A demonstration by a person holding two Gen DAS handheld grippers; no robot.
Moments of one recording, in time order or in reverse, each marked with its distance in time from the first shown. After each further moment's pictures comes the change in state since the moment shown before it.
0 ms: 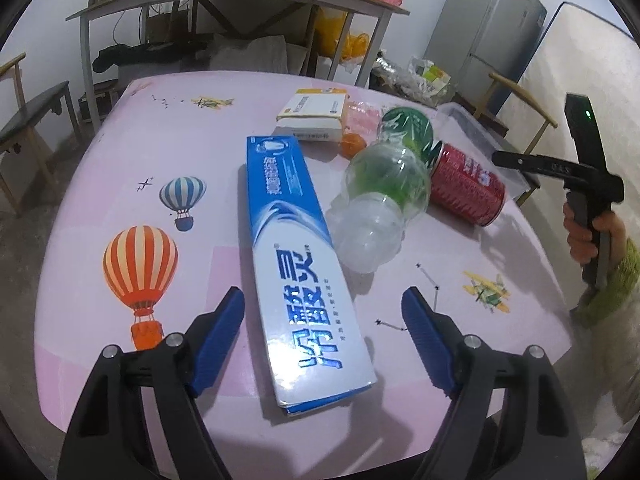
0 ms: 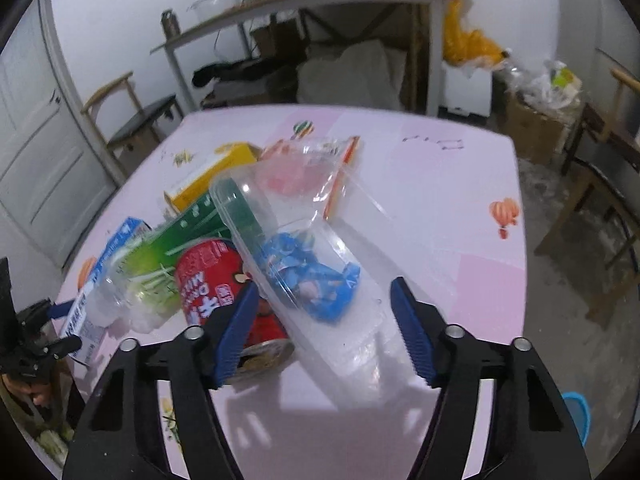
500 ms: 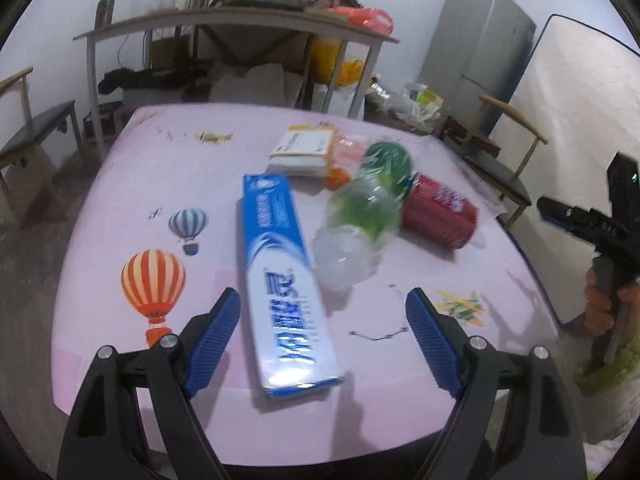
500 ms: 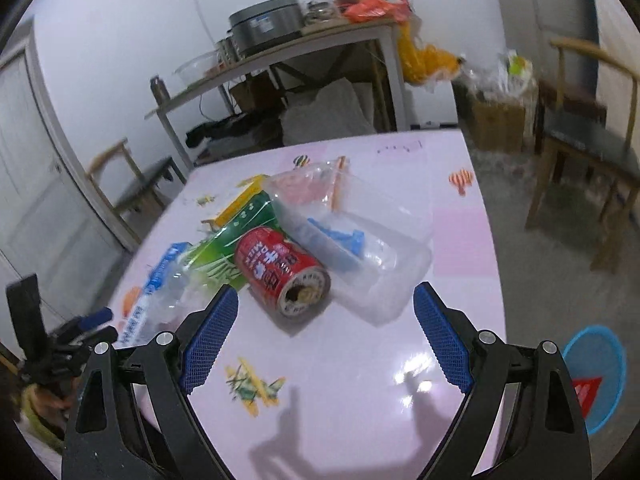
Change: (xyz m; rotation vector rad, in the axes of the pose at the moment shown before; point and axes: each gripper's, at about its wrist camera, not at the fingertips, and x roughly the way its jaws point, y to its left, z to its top) left arm -0.030 -0.006 0.000 -0.002 -0.098 -0.007; right arm -0.085 0.021 -0.062 0.179 -0.190 -0.023
